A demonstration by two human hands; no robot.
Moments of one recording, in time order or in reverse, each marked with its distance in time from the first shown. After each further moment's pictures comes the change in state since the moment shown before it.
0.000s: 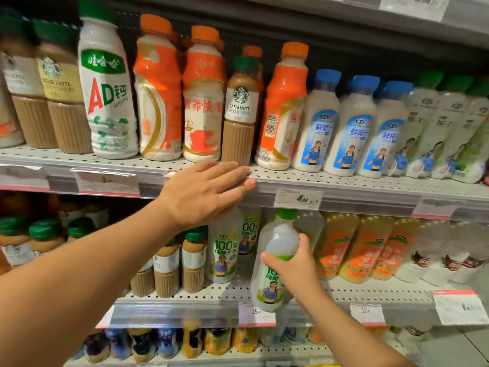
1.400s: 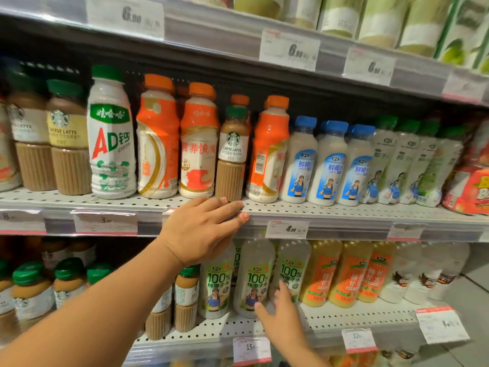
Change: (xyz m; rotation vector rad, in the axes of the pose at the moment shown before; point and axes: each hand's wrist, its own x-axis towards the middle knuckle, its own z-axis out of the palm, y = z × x) left_hand 0.005 0.004 -0.010 -0.124 0.000 -0.096; right_hand -0.020 0.023 0.026 -0.203 -0.025 0.165
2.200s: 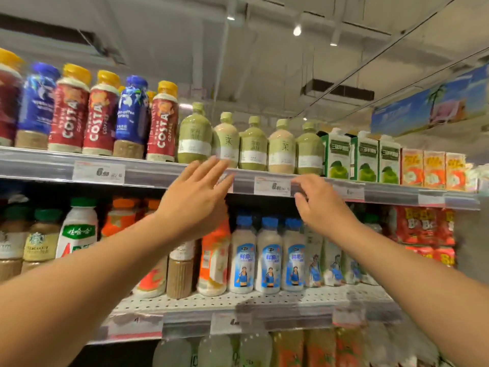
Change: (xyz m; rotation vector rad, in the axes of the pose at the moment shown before) left_hand 0.206 -0.023 -0.136 0.324 -0.005 -0.259; right_hand -0.001 -0.271 -0.332 -0.546 0.574 -0.901
